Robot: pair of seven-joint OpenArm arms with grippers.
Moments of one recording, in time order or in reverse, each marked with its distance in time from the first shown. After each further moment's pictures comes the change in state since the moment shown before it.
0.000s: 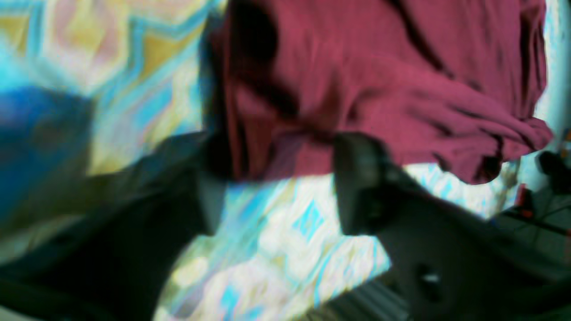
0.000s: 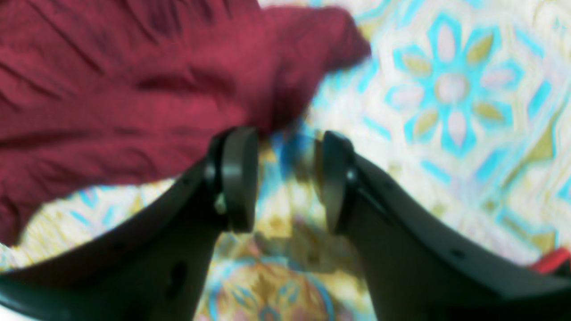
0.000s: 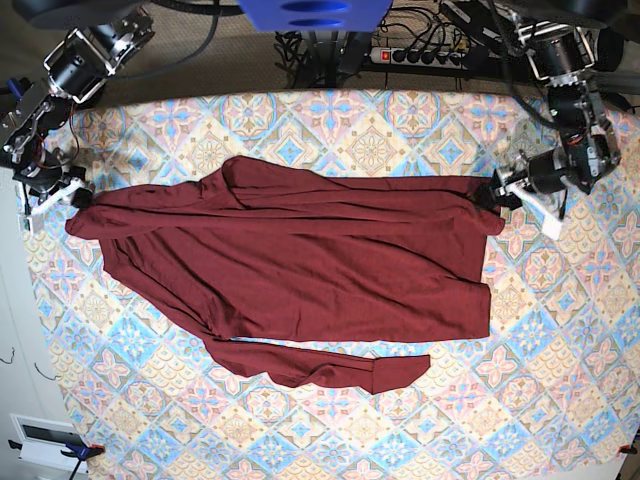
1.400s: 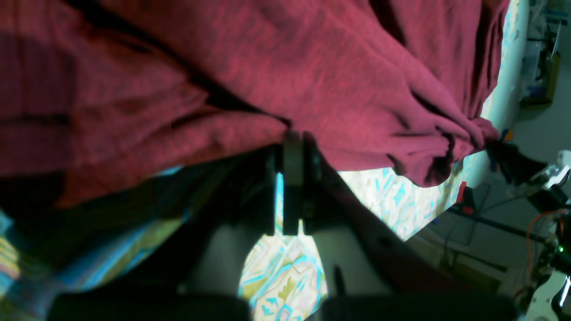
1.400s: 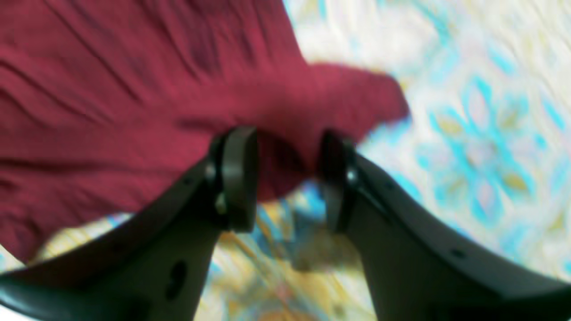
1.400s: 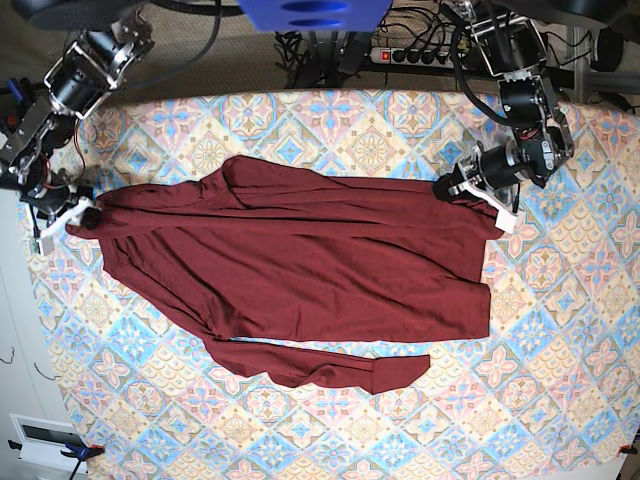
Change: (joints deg) left arm -2.3 13.4 -0.2 -0.4 4.6 0.3 -0.4; right arm 5.3 0.1 -4.8 -2.2 -0.2 0.0 0.9
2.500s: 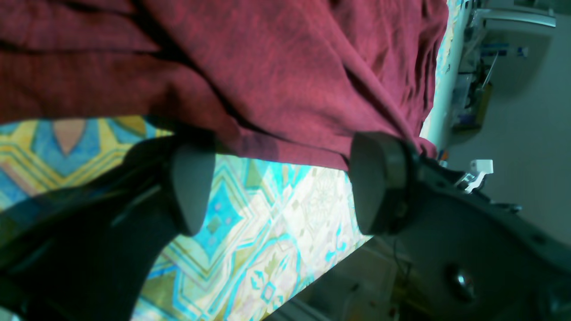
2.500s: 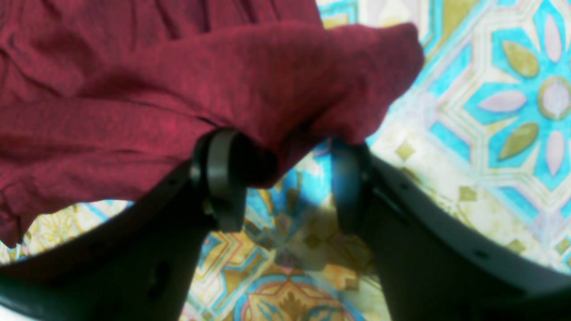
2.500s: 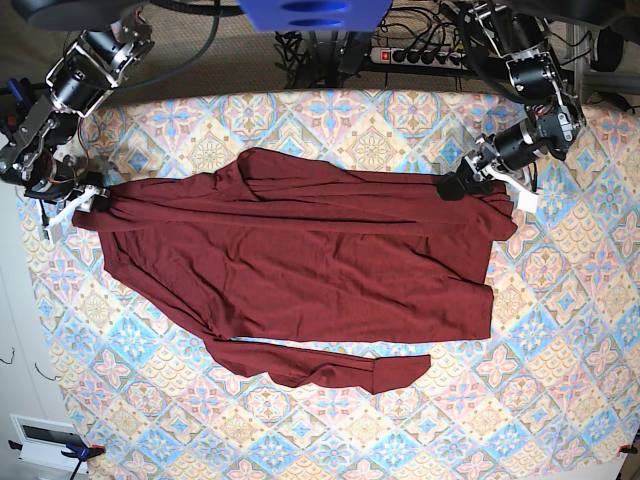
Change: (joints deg) left arm 5.2 0.6 -7.9 0.4 -9.4 -0.5 0.5; right arm -0.7 0.0 0.2 -2.9 -0.2 0.0 -4.9
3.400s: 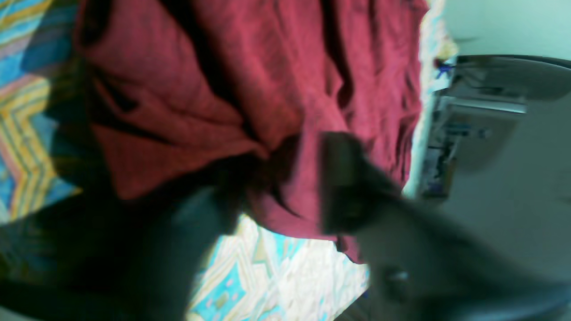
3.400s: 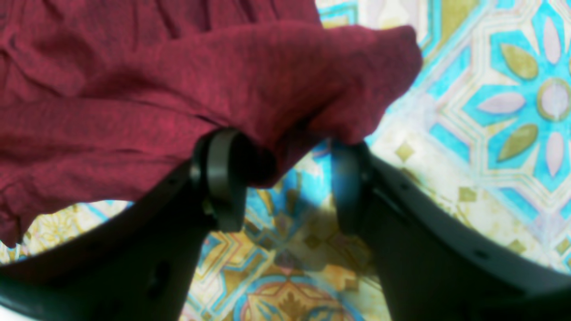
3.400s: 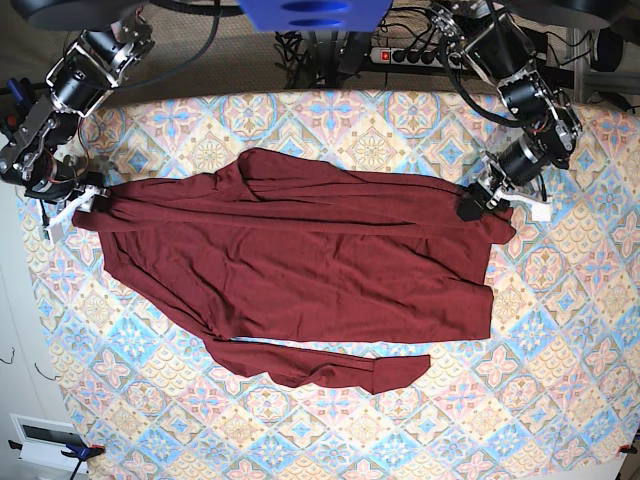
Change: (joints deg) left arm -9.4 6.2 -11.5 -7.5 8.2 0.2 -0.9; right arm 0.0 0.0 0.0 0.0 0.0 0.0 0.1
